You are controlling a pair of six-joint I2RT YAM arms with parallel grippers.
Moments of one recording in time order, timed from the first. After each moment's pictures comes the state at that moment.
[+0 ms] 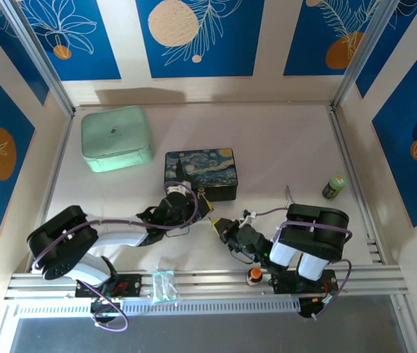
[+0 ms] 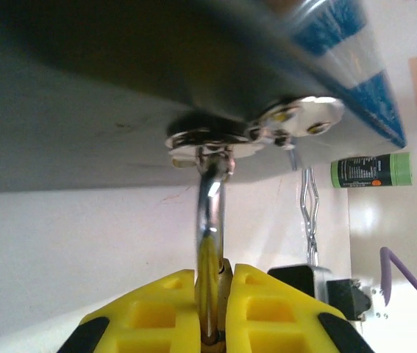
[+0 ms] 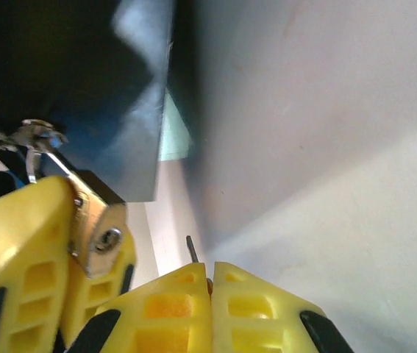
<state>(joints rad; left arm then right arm) -0.92 1.45 0.49 0.47 0.01 -1.20 1.16 1.70 0.11 1.21 0.37 1.71</state>
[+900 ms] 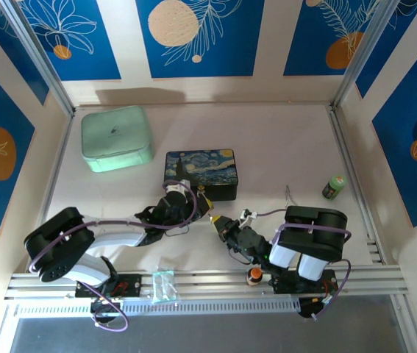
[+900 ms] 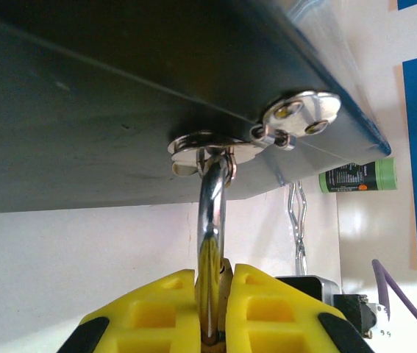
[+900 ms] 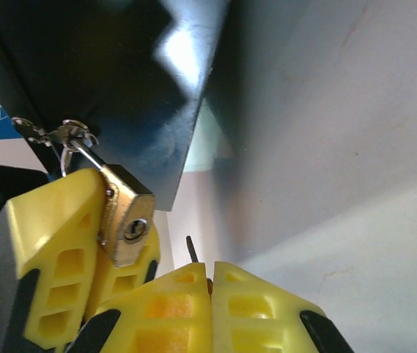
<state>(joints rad) -0.91 1.43 0.49 0.47 0.01 -1.20 1.19 1.69 0.11 1.29 0.47 1.66</state>
